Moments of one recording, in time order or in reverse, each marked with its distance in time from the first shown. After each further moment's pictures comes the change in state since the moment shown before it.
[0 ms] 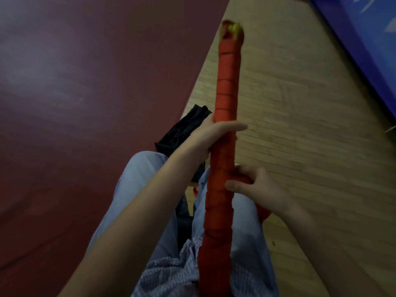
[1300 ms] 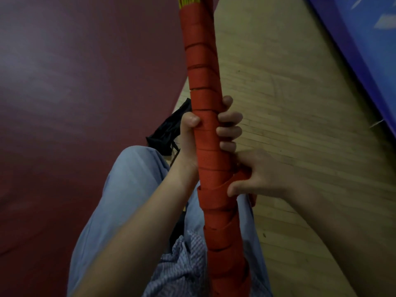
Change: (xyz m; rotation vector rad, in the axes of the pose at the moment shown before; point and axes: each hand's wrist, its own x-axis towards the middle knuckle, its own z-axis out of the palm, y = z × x) left_hand -0.008 -0.024 0.004 -0.986 -0.758 0.041; right_hand 0.002 -0.037 -0.016 -0.617 -0.187 -0.194
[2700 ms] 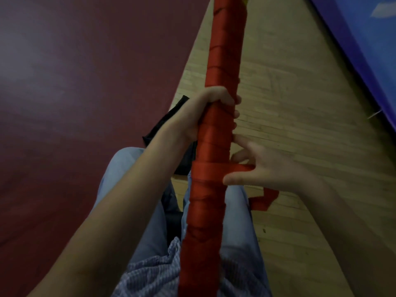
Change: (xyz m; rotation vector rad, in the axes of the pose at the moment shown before) left_hand 0.035 0.036 0.015 0.696 0.400 -0.110; right_hand -0.009 -0.008 -0.017 0.188 -0.045 0.264
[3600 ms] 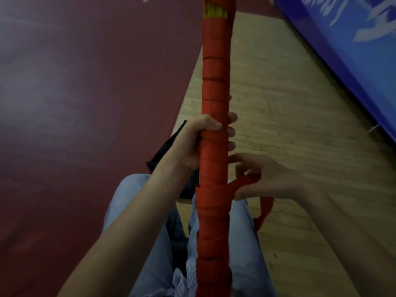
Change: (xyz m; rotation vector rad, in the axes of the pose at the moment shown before) left_hand -0.017 0.007 0.012 -0.226 -0.234 0.169; right_hand 0.005 -0.005 -0.016 0.042 0.048 -0.174
